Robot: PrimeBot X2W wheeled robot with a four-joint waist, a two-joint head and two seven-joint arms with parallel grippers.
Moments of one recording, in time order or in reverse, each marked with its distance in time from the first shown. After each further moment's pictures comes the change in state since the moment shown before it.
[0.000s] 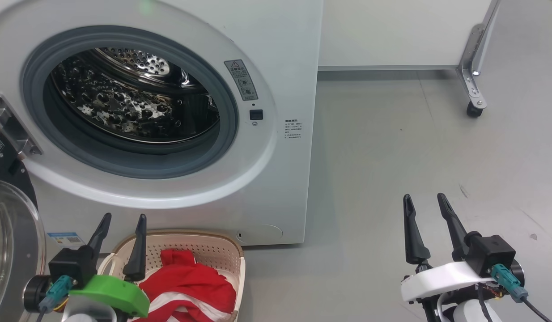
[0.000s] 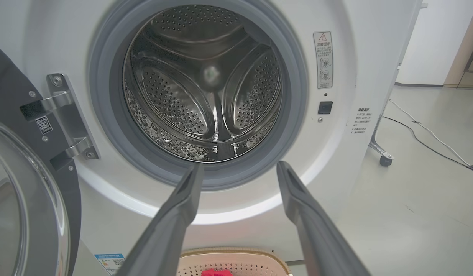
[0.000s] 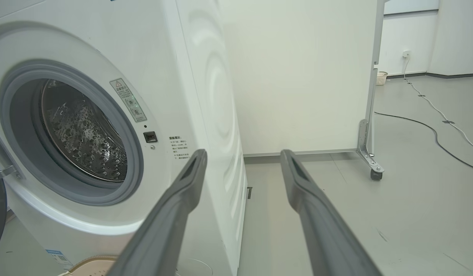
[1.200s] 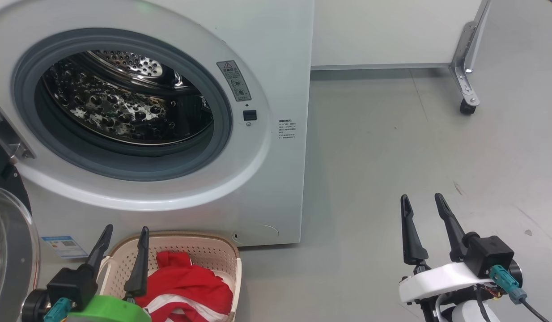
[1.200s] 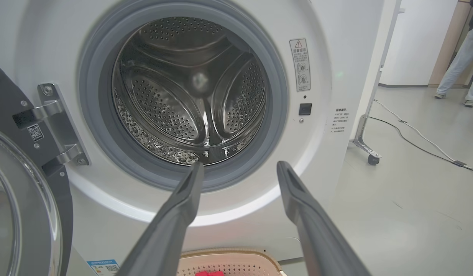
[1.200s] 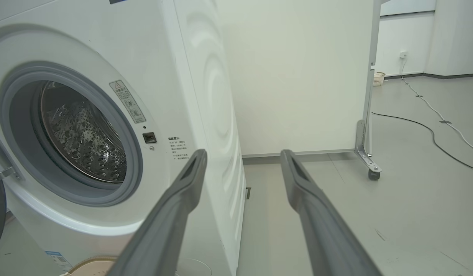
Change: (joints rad) left arm 0.116 0.000 0.010 -0.148 0.023 0.000 0.000; right arm 0.007 0.000 0.010 -0.013 0.000 0.000 0.000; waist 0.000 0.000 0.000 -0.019
